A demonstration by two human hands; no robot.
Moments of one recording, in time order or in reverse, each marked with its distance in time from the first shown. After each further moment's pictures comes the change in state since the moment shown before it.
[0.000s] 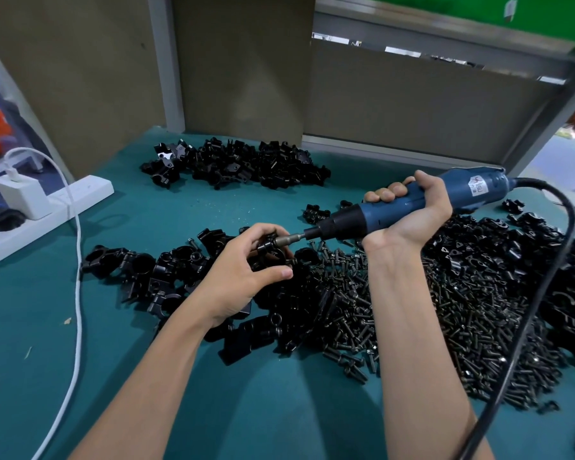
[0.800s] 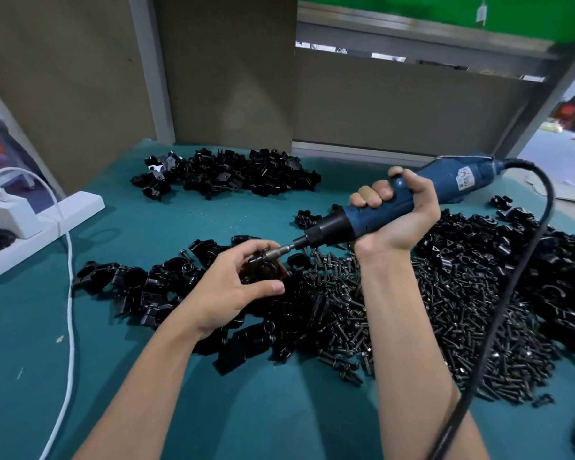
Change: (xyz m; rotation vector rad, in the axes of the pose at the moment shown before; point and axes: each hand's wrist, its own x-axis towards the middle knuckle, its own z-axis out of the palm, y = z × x) left_hand 0.002 -0.002 -0.004 -0.080 -0.099 -0.077; right_hand -0.003 -0.004 0.000 0.000 -0.237 0.018
